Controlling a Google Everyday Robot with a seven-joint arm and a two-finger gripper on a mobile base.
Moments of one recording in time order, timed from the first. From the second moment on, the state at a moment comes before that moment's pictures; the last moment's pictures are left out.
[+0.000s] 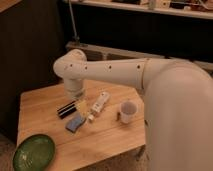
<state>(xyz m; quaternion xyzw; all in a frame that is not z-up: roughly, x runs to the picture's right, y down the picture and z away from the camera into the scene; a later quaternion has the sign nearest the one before) -0.136 0.053 0.727 -0.33 -0.14 -0.26 0.90</state>
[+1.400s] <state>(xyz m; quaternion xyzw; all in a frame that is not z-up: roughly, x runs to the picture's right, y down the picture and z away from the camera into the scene) 0.140 0.024 0.694 -0.32 -0.07 -0.04 0.95</state>
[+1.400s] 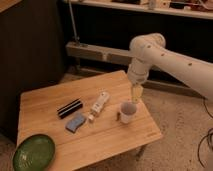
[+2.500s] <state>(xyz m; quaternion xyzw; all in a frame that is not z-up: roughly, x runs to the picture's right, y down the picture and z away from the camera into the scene) -0.068 0.159 0.653 -0.37 -0.12 -0.20 0.90</state>
